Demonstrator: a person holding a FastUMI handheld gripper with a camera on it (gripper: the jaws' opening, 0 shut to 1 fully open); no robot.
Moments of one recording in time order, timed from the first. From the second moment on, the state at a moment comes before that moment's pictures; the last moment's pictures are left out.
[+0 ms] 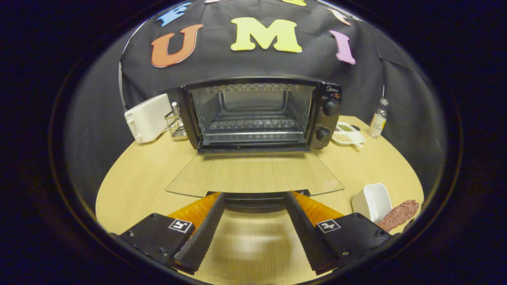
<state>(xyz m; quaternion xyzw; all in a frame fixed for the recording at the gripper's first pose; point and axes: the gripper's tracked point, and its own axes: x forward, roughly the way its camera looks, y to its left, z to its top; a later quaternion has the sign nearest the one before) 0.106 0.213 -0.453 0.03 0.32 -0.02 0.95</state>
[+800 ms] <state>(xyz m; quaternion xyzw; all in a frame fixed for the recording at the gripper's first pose) 0.080 0.129 -0.390 -0.02 0.29 -0.02 0.96</state>
